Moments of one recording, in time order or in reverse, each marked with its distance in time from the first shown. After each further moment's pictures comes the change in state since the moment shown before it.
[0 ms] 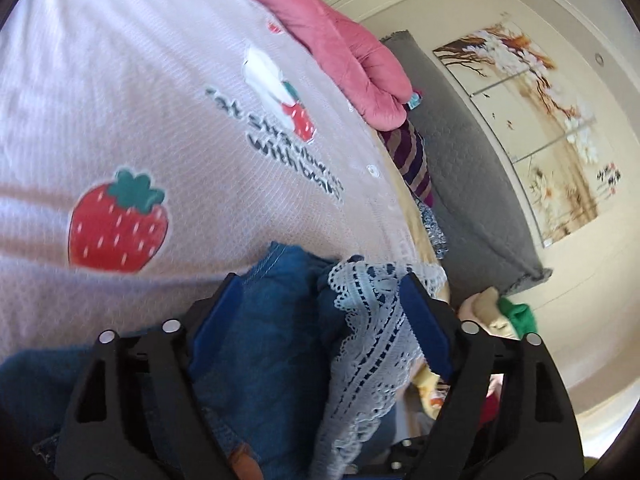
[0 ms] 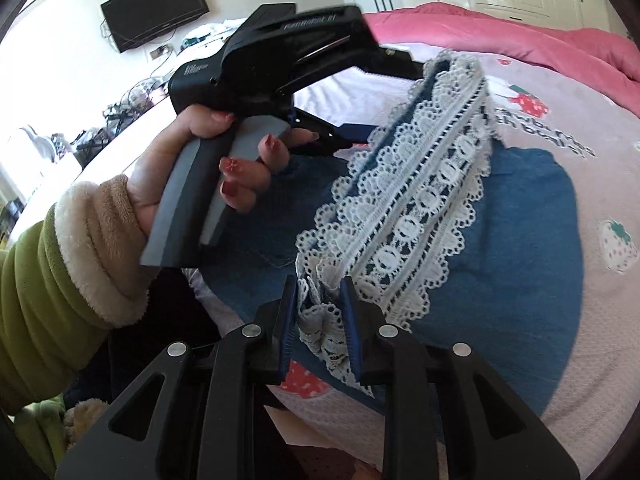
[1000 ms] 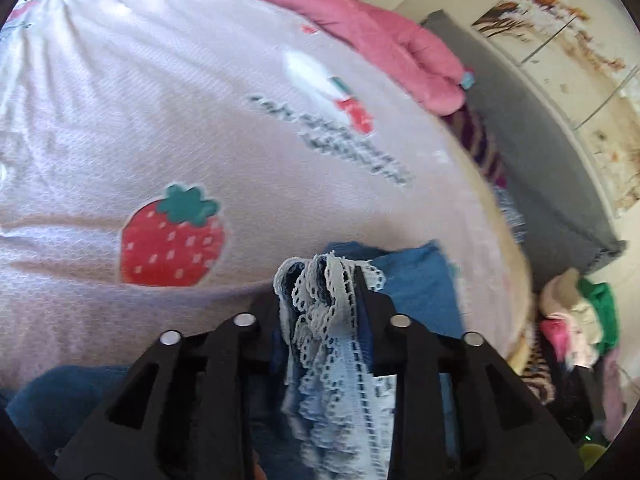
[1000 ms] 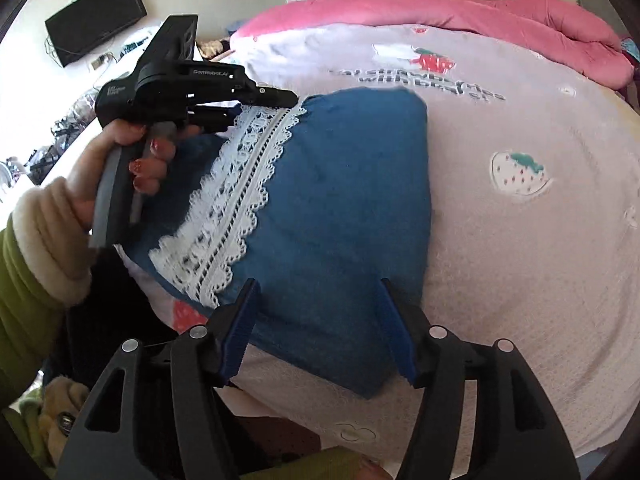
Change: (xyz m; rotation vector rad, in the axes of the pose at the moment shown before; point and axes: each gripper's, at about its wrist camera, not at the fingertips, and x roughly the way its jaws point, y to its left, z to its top) left arm 0.012 -0.005 -0.012 0.146 -0.013 0.348; right arm -0.039 -0.063 -0.039 0.109 0.038 -0.190
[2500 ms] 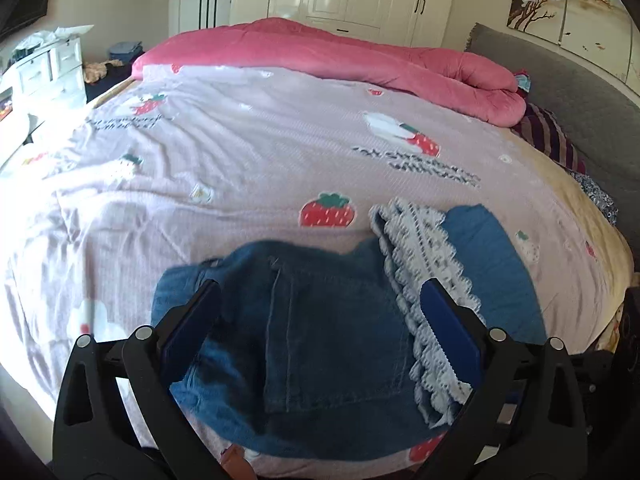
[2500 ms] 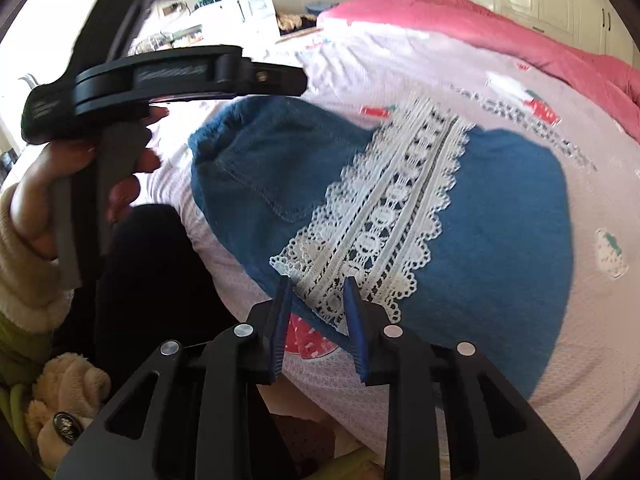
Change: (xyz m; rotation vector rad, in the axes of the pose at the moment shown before) left arm -0.125 -0.034 -0.085 0.108 -0.223 0.493; right arm 0.029 0.093 0.011 -0.220 0.068 0.111
